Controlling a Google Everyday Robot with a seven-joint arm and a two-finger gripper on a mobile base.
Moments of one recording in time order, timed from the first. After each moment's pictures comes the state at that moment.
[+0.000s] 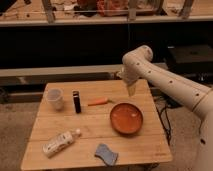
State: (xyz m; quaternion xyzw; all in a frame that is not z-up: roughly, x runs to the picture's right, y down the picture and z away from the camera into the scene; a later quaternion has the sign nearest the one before) arm 0.118 -0.031 0.812 -0.17 -0.09 -0.21 0.96
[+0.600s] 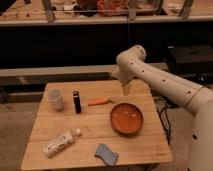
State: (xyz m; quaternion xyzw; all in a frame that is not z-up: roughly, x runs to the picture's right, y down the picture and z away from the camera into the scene) arm 0.096 -0.035 0.821 -0.17 -0.09 -0.23 0.96
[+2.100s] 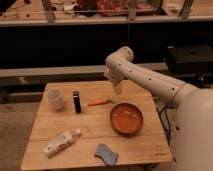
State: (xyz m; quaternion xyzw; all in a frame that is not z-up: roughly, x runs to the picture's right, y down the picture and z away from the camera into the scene) arm 0.048 -0.036 0.848 -0.17 -0.09 -0.24 0.95
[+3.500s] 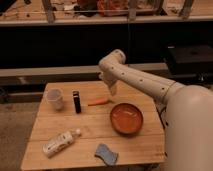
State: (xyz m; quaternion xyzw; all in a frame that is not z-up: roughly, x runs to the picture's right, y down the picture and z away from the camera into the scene) arm 0.017 -0.029 0.868 -0.17 -0.09 -0.26 0.95
